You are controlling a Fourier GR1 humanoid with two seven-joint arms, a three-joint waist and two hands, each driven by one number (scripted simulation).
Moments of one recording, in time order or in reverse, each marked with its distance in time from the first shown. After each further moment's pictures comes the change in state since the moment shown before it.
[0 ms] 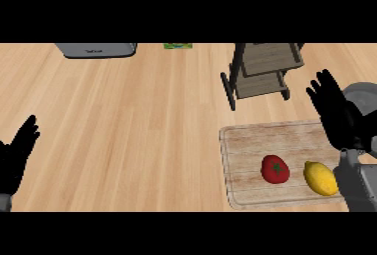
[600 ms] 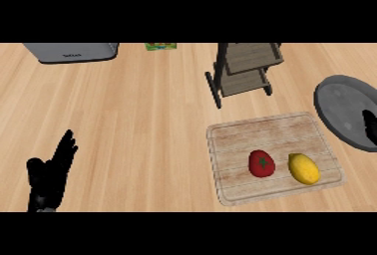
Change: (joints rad) left arm 0.074 -0.198 -0.090 -0.052 -0.002 0.078 -0.037; right arm 0.211 -0.020 -0.242 -0.150 0.244 -0.467 -0.124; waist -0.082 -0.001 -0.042
